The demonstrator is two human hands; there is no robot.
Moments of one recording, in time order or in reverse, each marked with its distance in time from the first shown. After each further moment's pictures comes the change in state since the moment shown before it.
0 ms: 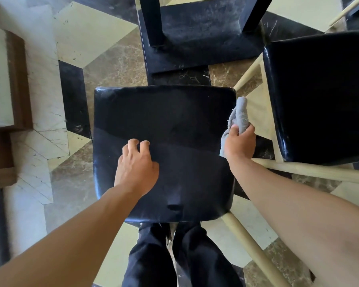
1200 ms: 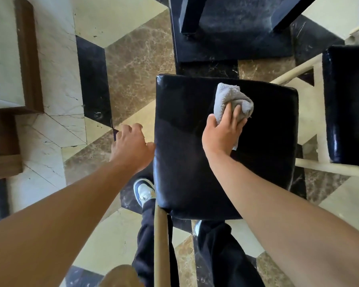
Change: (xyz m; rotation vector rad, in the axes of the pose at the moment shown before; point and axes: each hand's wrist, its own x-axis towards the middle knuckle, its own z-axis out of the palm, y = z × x) left_hand 0.064 -0.203 -0.035 -0.178 -0.094 -0.122; right_hand -0.161 -0.104 0.168 -0.283 0.003 -0.249
